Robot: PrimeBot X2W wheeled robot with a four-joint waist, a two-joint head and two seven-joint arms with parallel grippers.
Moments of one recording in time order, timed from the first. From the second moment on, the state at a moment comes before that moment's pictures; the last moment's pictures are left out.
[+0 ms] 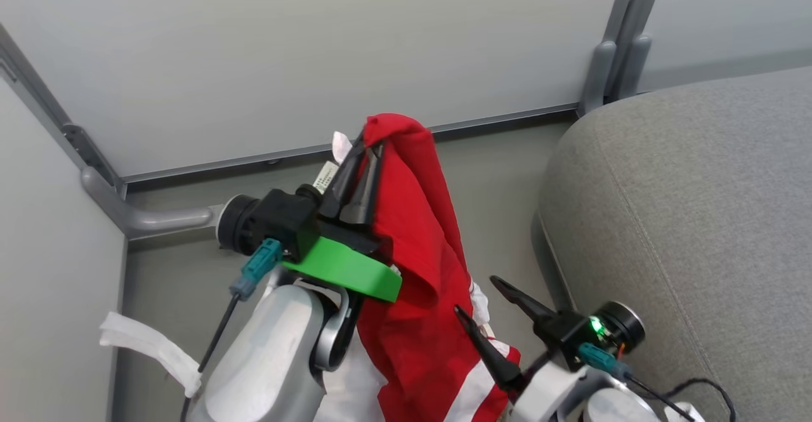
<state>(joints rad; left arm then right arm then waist) -0.45 0.05 -0.51 0.22 -0.40 -0.04 -0.26 -0.20 -0.13 0.52 0.32 0.17 0.13 -0.26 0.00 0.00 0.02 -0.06</state>
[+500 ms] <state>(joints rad) -0.47 0.05 -0.63 0.22 -0.43 -0.03 -0.26 -0.47 -0.20 0.77 0.45 0.30 0.13 -0.26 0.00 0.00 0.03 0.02</state>
